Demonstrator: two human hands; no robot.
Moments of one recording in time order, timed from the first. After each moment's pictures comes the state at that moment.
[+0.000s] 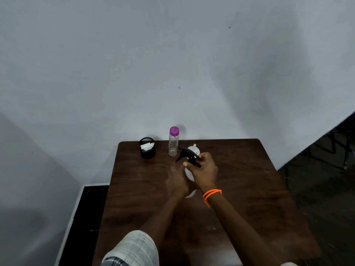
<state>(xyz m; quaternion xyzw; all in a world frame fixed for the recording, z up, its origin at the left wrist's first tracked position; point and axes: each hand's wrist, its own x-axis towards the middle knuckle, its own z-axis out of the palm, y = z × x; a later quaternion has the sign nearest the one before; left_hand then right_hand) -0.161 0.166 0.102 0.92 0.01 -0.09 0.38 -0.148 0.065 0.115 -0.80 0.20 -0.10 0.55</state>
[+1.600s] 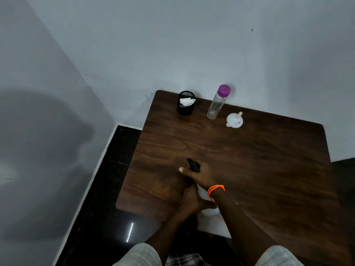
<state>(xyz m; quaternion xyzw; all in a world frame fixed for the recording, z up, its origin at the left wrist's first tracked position) -0.301 0.198 -0.088 0.93 0.14 -0.10 0.32 -0.198 0.131 -0.028 -0.83 0.05 0.27 0.49</state>
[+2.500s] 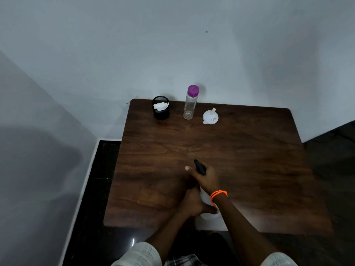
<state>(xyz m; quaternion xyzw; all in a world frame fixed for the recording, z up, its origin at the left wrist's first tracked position) -0.283 0.168 -0.027 0.80 0.05 -0.36 0.48 -0.221 0.061 -0.021 -0.81 0.16 0.15 0.55</state>
